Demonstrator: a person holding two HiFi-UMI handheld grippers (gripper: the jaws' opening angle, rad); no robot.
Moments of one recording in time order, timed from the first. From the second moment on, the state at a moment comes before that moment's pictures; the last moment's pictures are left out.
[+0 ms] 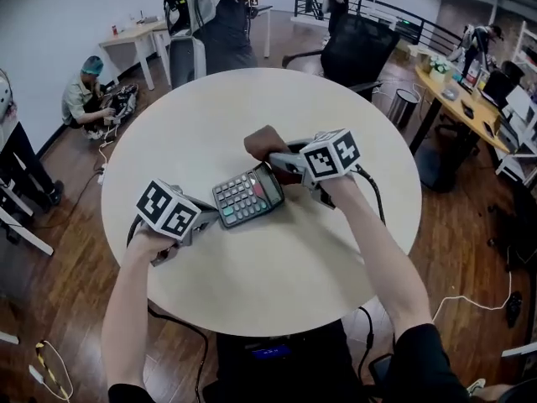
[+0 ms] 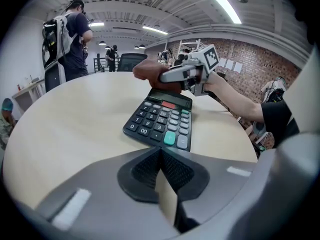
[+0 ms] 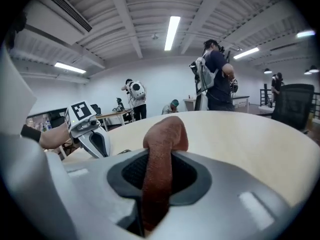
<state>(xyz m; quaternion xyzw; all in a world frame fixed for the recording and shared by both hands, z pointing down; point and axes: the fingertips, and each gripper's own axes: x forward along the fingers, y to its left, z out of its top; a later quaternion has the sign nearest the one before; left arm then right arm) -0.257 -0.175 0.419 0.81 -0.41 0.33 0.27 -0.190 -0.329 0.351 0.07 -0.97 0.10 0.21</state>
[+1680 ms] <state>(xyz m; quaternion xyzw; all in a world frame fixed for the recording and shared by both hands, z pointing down) -0.254 -0.191 0.417 0.80 -0.42 0.31 0.28 -0.134 -0.262 0.379 -0.07 -0.94 0.22 0.25</state>
